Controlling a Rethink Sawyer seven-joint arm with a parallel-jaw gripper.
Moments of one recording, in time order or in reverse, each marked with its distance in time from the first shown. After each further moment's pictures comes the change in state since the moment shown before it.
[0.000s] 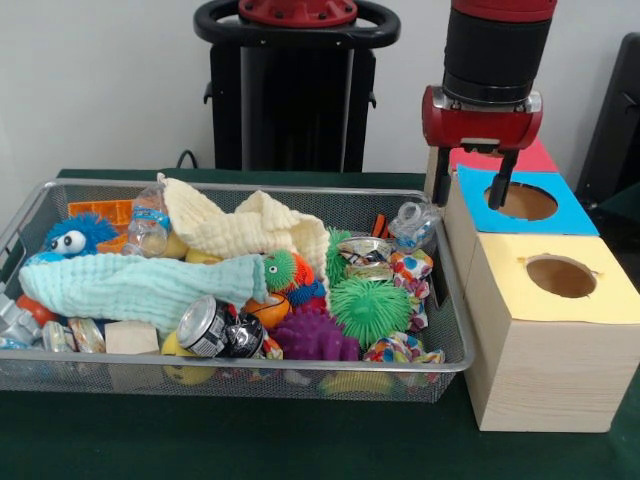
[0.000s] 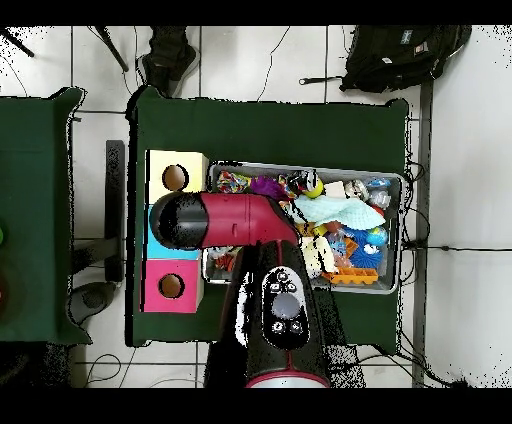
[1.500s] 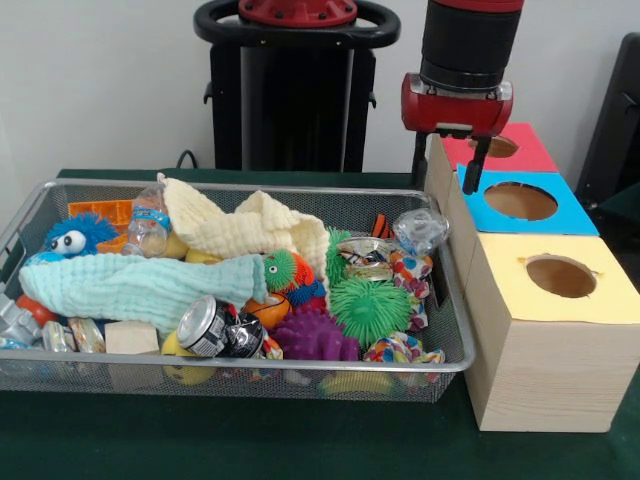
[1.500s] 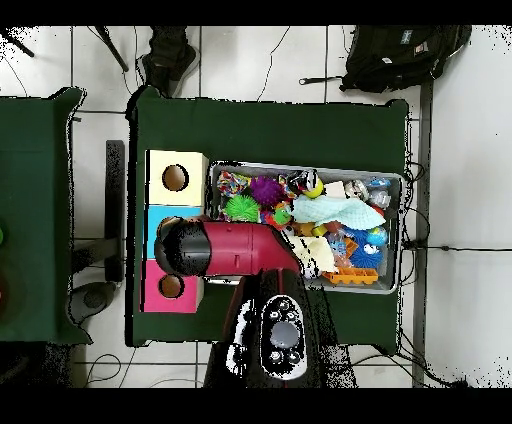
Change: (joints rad) arm 0.028 -0.044 -0.052 0.131 0.003 -0.107 0.000
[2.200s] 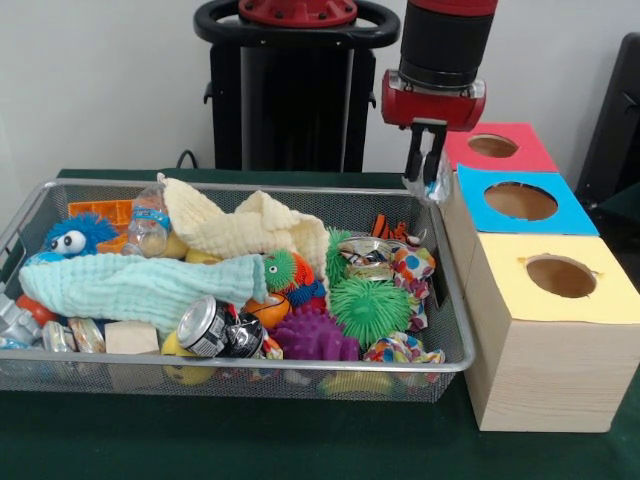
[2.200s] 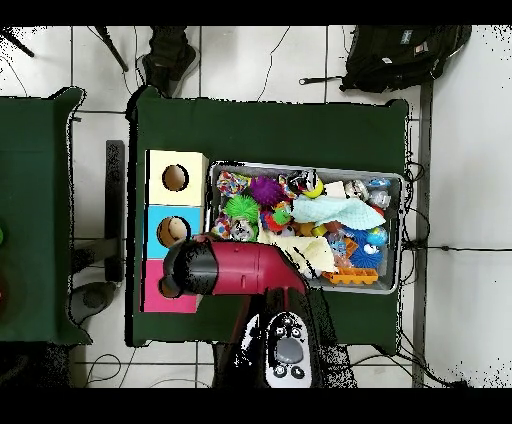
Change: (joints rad) arm -0.003 -0.013 -0.028 0.091 0.000 -0.063 0.000
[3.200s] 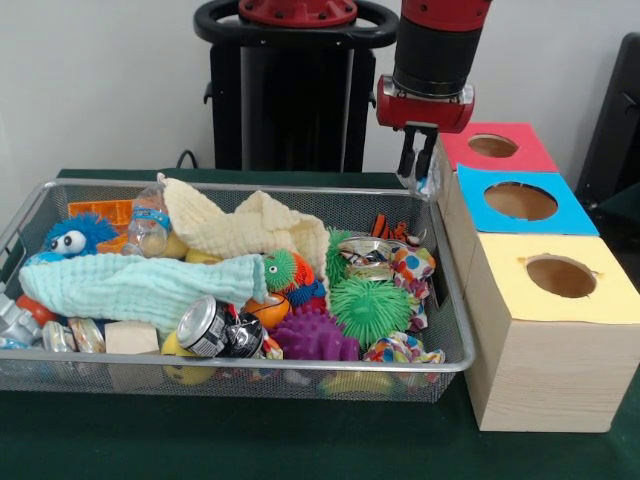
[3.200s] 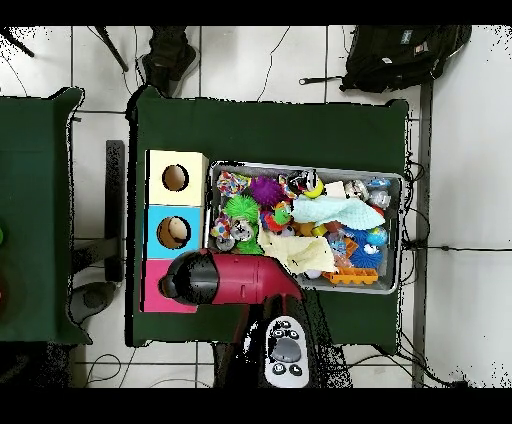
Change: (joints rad) arm 0.000 0.021 0.000 0.068 0.000 -0.006 0.000
